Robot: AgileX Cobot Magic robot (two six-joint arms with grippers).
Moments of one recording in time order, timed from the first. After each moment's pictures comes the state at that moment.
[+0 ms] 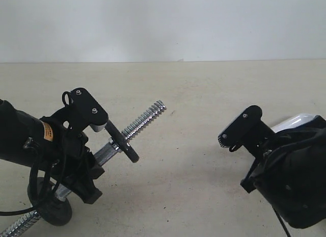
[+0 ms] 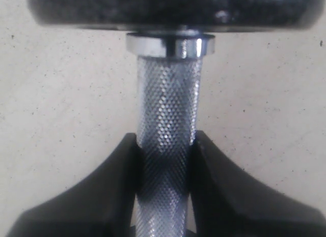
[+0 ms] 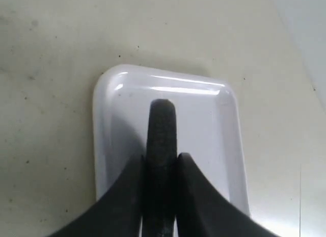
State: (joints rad) left arm -0.57 1.52 -0.68 -0.08 0.32 0.37; right arm 0.79 1.74 -0.55 -1.55 0.87 1.49
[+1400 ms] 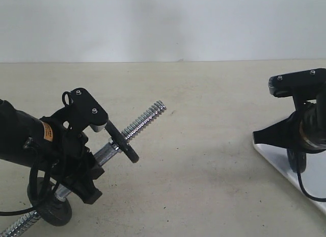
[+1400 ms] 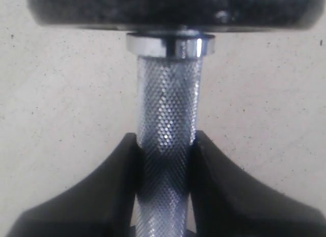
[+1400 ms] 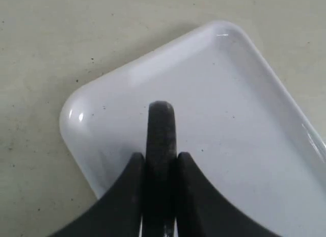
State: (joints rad) left arm -0.57 1.52 -0.68 -0.08 0.32 0.37; right arm 0.46 1.53 -0.64 -1.14 0.55 1.40
